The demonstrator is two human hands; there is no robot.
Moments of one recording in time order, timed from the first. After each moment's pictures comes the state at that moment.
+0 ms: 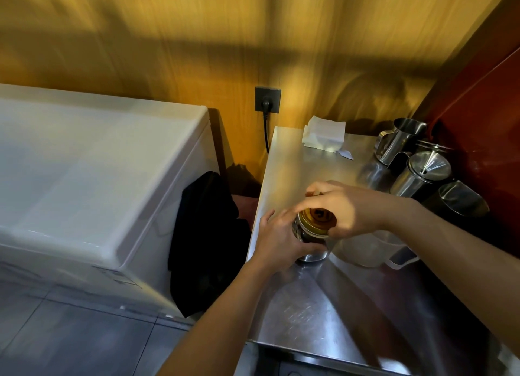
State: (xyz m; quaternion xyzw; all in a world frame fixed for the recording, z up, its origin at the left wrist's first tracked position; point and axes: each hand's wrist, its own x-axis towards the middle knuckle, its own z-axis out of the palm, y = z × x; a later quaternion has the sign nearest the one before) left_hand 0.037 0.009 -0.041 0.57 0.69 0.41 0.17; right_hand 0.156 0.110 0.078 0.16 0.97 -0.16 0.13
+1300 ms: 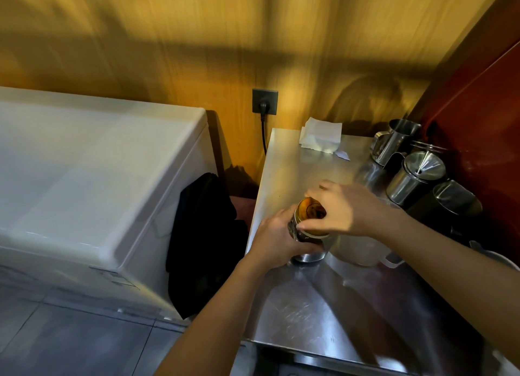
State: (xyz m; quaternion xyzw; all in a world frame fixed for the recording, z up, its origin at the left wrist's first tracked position) left_hand 0.032 0.010 -0.035 0.57 0.66 0.42 0.26; right_hand 0.158 0.103 0.060 0.25 0.97 -0.02 0.02
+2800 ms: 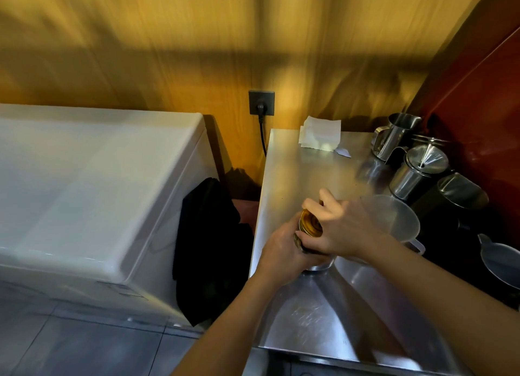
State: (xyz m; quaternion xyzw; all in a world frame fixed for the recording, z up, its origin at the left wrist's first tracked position) left_hand 0.040 -0.003 -0.041 0.56 0.64 0.45 0.27; right_hand 0.156 0.073 0.032 0.28 0.96 0.02 -0.07
